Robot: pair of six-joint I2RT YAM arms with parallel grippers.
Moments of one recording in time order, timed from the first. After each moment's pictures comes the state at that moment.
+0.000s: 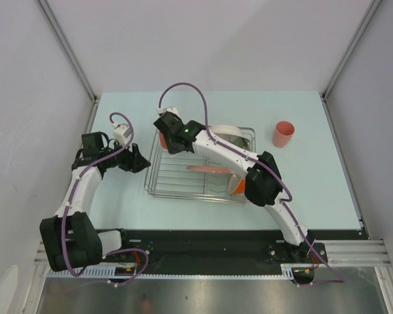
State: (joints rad) left arm 0.18 1.21 0.82 -0.46 0.82 0.27; right arm 0.94 2.30 2.23 -0.82 0.31 0.43
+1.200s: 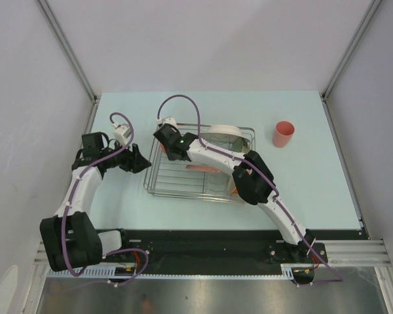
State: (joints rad) left arm 0.18 1.21 0.81 -0.45 0.85 0.27; right arm 0.93 2.41 2.13 -0.60 0.36 0.38
